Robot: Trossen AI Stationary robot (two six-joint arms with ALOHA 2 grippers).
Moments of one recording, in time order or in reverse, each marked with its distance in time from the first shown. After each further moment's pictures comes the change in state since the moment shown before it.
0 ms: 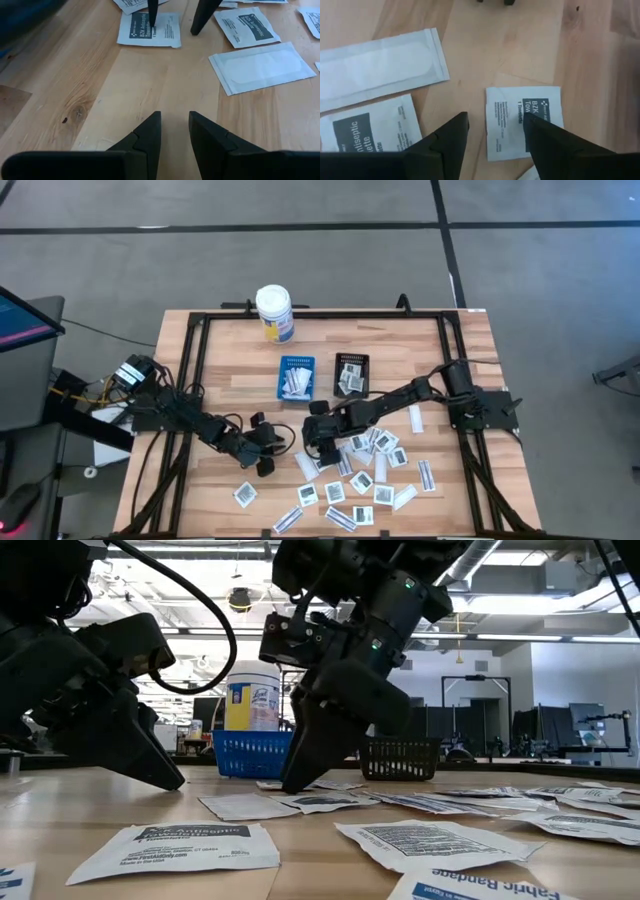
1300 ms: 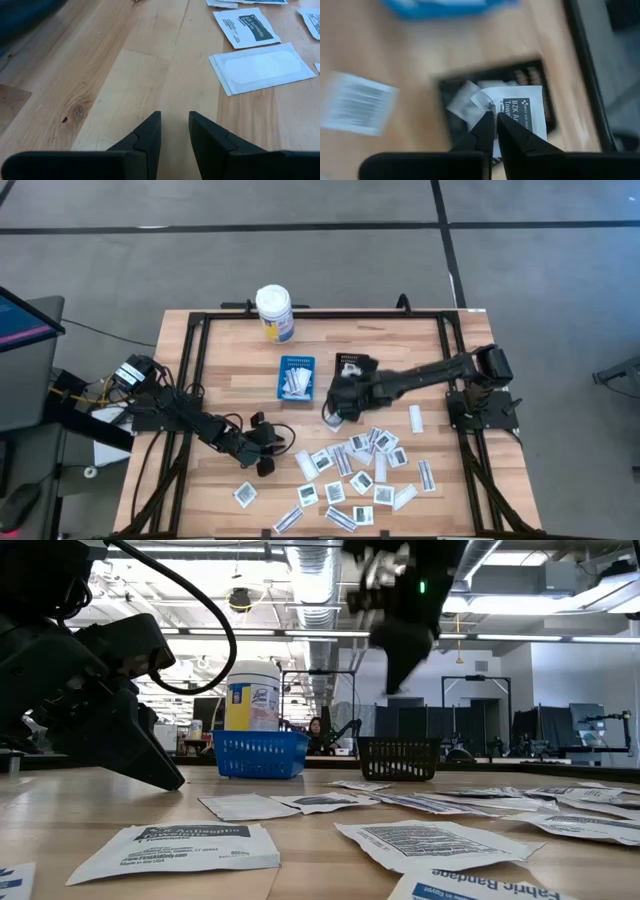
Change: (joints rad) left arm 0.000 0.000 -0.001 0.003 0.001 -0.006; right arm -0.093 -0.329 -0.008 -0.650 0.499 0.432
